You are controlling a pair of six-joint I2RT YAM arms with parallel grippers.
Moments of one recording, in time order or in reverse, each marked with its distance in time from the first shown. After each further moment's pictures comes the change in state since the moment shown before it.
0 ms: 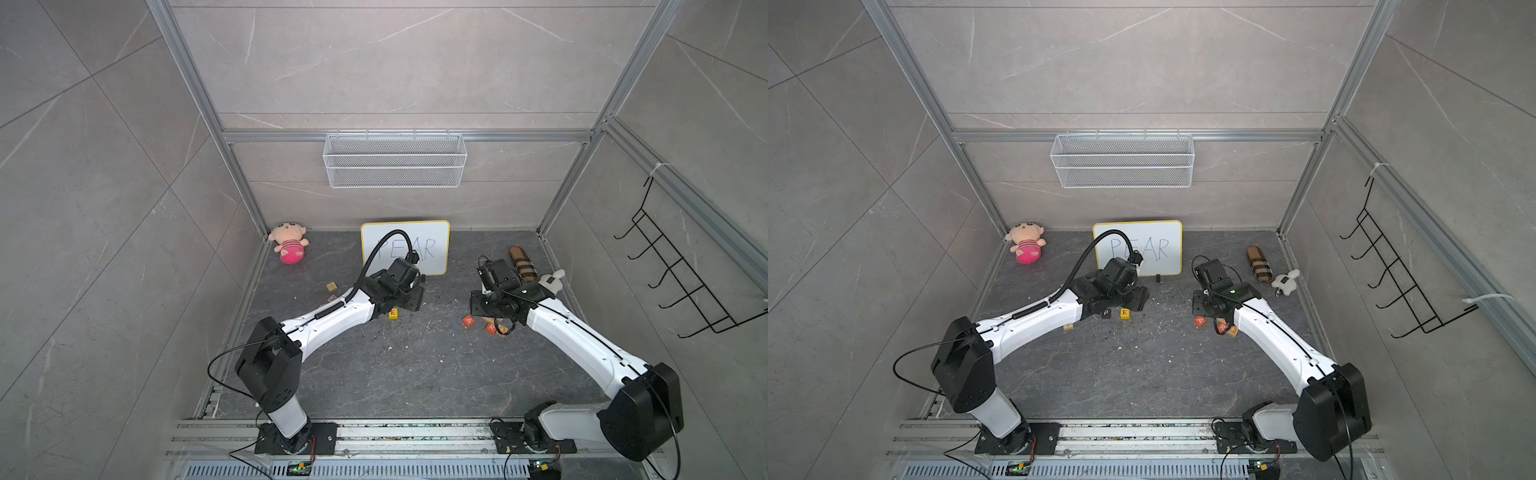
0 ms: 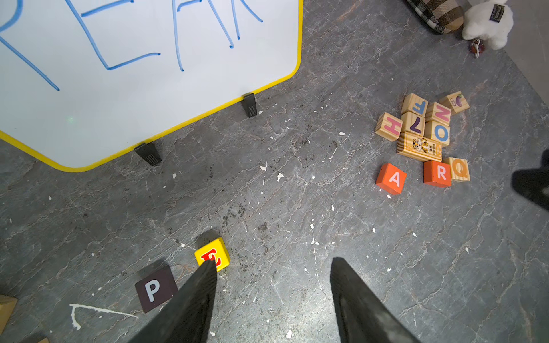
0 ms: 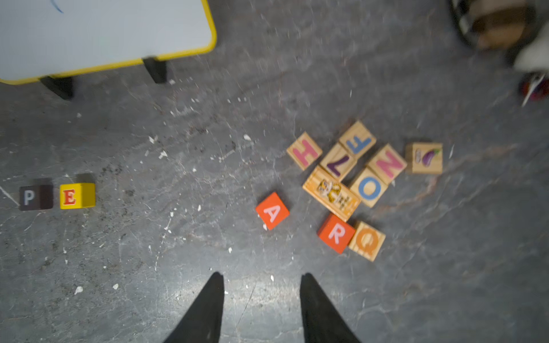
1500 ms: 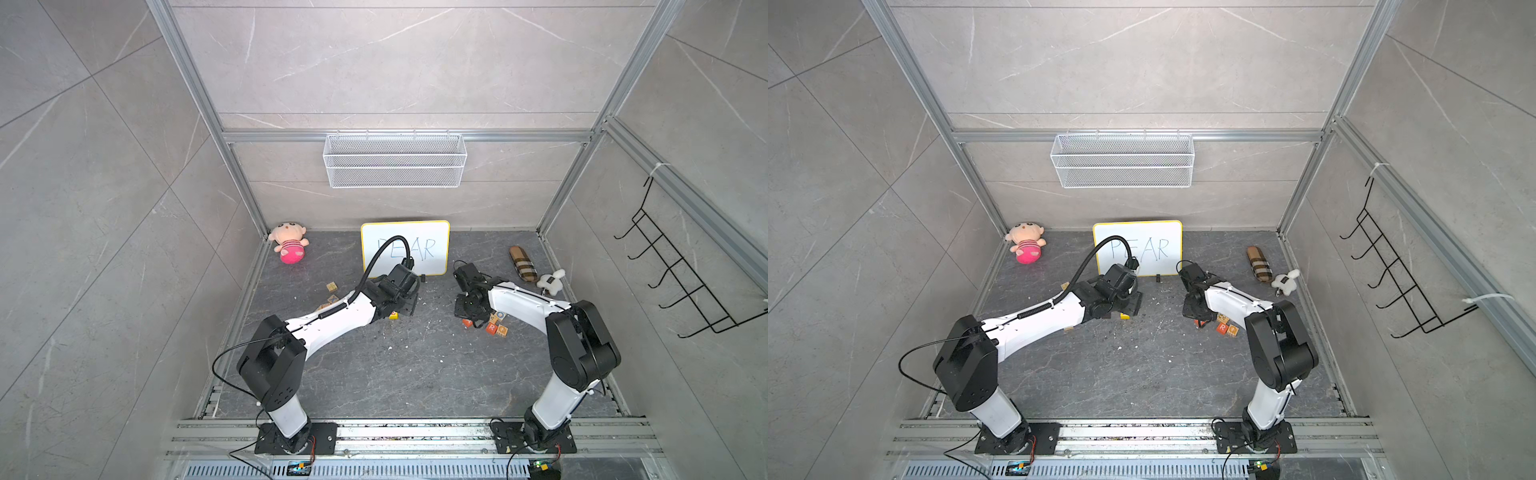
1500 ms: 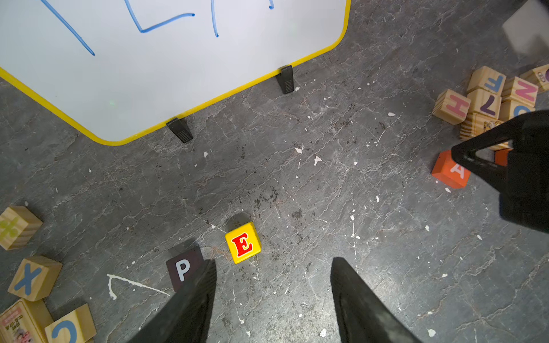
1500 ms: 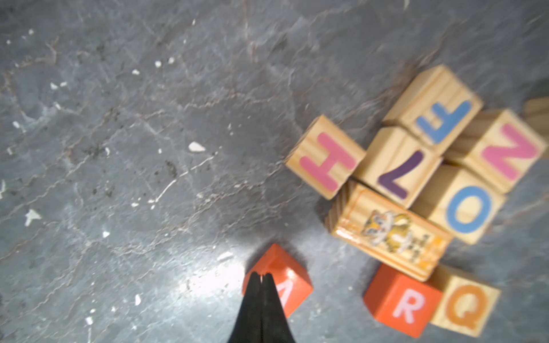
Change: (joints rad) left arm 0.000 0.006 -0.059 -0.015 -0.106 0.005; right arm -0.021 0.390 0.063 0.157 0.056 0.152
